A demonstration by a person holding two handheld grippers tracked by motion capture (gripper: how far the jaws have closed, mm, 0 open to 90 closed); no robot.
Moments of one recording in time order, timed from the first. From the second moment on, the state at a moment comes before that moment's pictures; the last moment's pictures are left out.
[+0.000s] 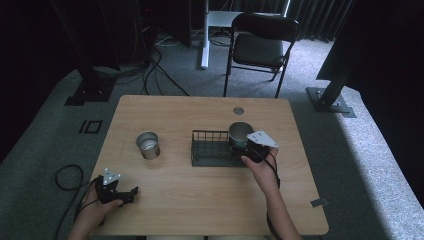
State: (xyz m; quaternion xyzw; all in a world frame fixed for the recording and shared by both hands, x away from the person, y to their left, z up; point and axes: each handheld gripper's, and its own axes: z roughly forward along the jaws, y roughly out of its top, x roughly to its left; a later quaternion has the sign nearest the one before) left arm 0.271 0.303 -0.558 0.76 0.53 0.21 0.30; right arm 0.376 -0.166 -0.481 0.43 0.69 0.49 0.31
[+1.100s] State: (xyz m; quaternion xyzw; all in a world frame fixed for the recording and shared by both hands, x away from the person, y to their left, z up) left arm 0.271 0.303 -0.558 0.76 0.53 0.21 0.30; right arm 0.358 -0.179 -0.484 0.42 0.70 0.50 0.30
